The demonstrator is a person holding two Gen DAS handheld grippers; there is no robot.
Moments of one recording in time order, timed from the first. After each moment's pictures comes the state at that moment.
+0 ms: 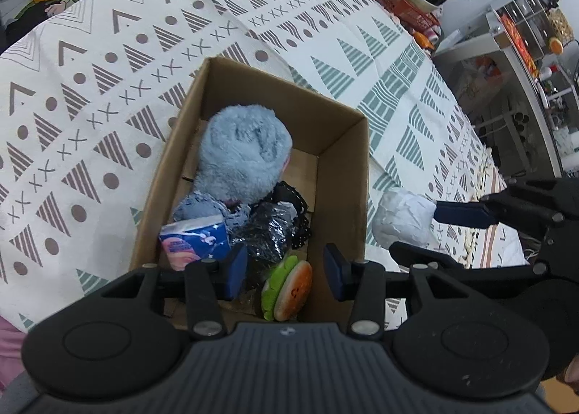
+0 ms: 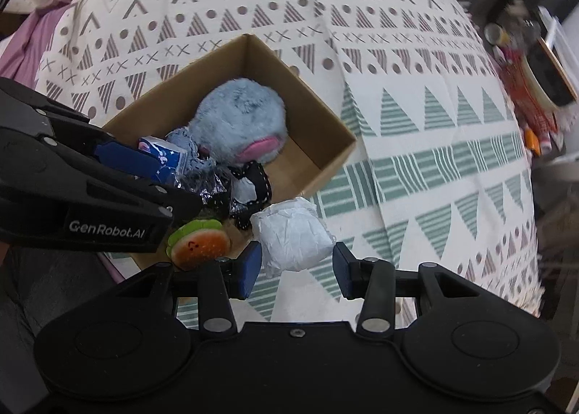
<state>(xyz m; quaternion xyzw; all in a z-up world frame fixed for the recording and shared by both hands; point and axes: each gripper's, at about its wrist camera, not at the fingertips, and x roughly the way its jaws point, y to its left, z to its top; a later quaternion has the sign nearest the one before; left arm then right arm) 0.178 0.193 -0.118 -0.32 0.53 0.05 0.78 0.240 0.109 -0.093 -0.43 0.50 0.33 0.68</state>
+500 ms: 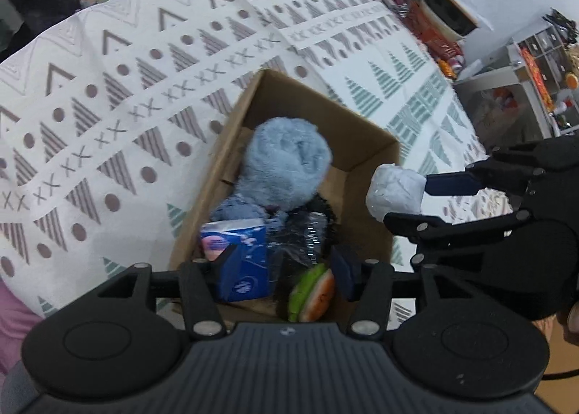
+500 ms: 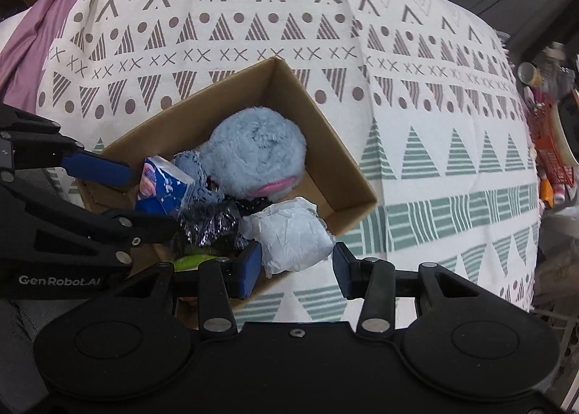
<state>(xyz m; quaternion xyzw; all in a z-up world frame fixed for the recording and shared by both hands) 0.156 0.217 -0.121 -0.35 0.52 0.10 0.78 0.253 0.149 -0.107 -0.47 0.48 0.37 0.64</state>
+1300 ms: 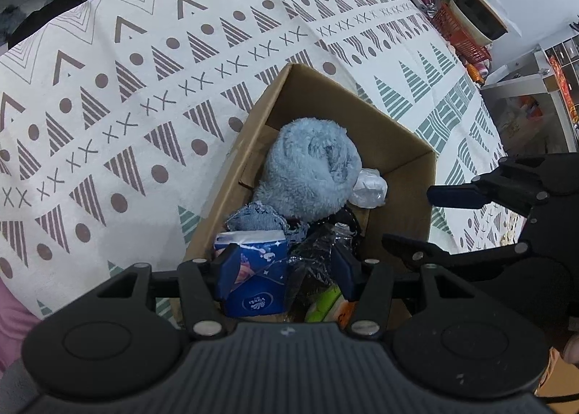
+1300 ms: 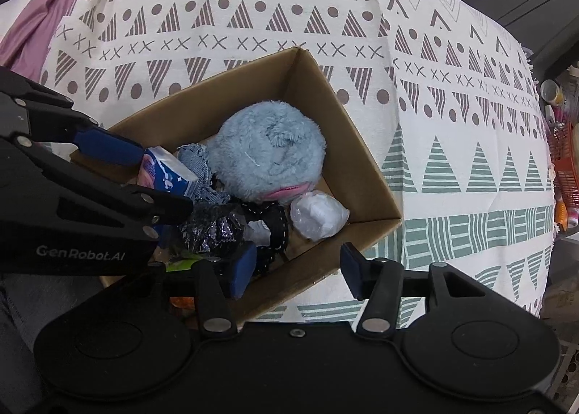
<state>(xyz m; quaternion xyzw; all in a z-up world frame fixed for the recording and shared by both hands) 0.170 0.222 -0.139 -0.35 0.53 0.13 0.76 0.254 0.151 -0.129 -0.48 0.47 0.40 0.62</state>
